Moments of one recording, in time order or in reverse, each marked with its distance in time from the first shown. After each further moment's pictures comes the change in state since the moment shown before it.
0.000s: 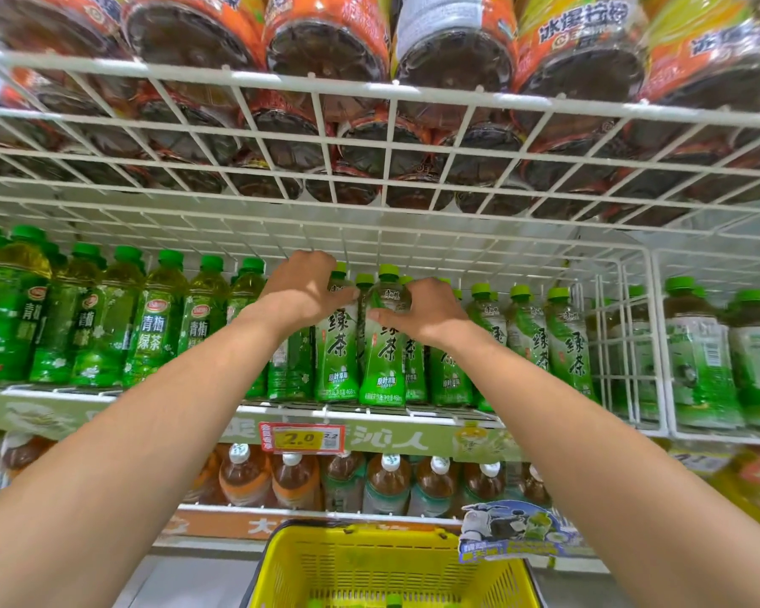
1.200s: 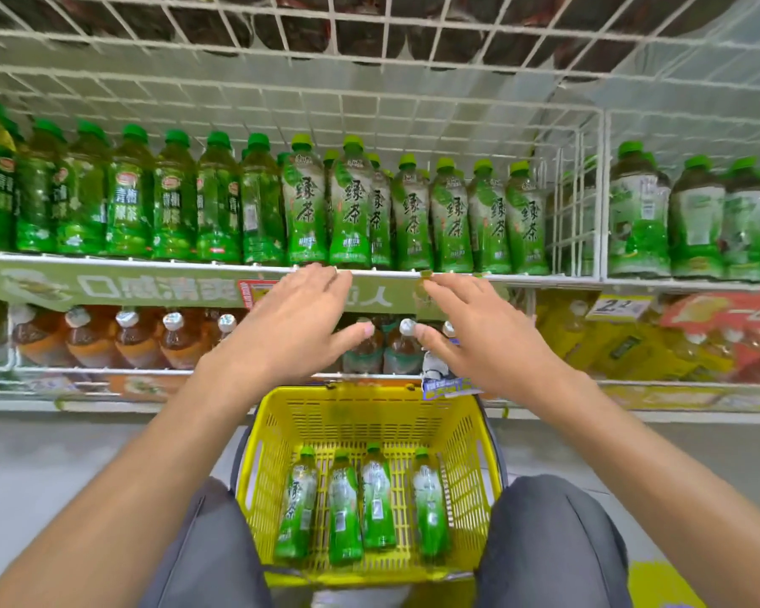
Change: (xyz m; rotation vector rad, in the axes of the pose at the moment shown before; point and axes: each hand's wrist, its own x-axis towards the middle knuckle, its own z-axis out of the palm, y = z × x) left_hand -0.217 0.058 0.045 0.148 -0.153 0.332; right_hand -0.258 0.076 -0.004 -0.320 0.052 -0.315
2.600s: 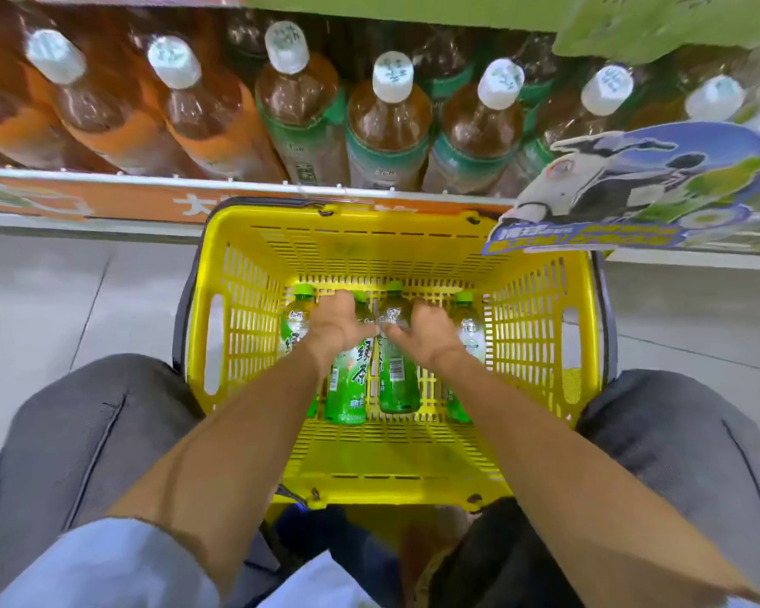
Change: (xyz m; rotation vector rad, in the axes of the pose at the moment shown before) left_hand 0.006 0.001 0.413 -0.528 -0.788 -0.745; right_hand -0.045 -0.015 0.415 0.468 -0.875 0.659
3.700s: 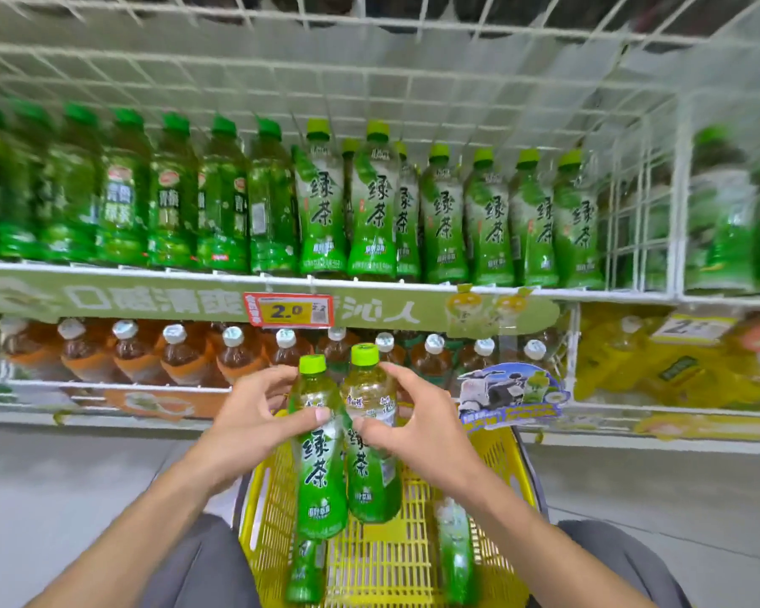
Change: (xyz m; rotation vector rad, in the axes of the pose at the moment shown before) left_hand -0.230 -0.032 -0.198 -0.737 0.344 0.559; right_hand -0.222 -0.104 -0.160 0.521 0.445 -0.686
